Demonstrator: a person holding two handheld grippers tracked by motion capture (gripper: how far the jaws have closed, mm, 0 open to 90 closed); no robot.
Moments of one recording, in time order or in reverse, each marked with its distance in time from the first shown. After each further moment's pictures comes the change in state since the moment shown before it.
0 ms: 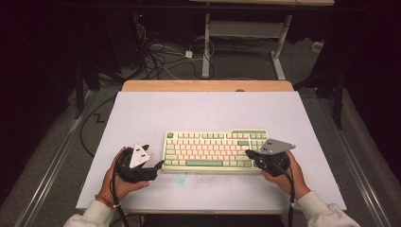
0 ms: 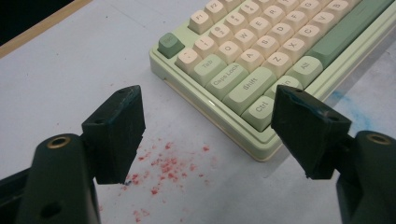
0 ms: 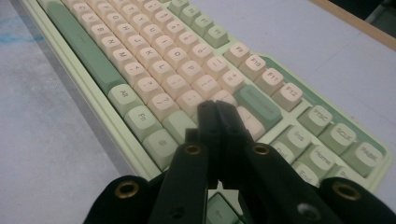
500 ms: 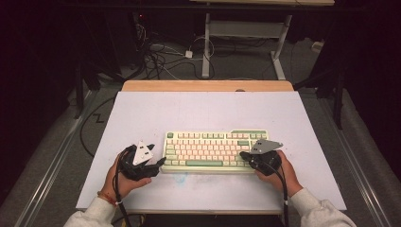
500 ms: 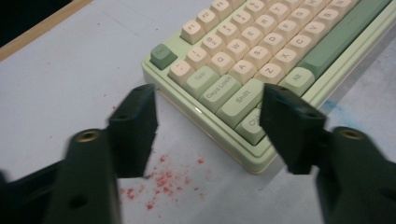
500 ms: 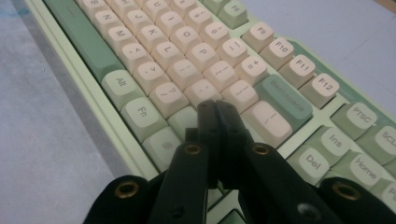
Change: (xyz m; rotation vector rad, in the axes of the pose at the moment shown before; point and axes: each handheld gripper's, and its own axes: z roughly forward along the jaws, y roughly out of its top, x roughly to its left) left arm -0.001 0.010 0.003 0.005 -0.031 0.007; right arm 0.004 -0.001 0.024 0.068 0.023 -0.020
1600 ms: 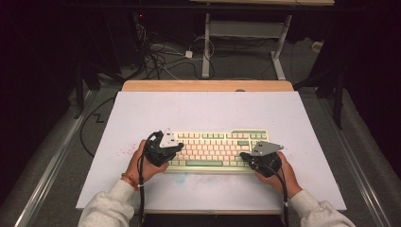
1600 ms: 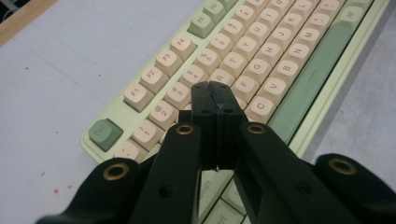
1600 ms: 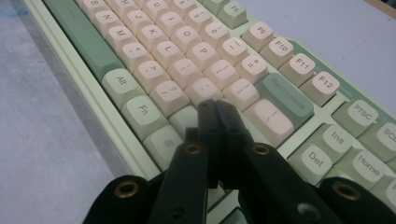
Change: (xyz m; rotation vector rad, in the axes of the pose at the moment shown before) left arm -0.010 0.059 0.046 0.063 -0.164 0.095; right arm 0.002 -0.005 0.000 -0.027 -0.012 0.002
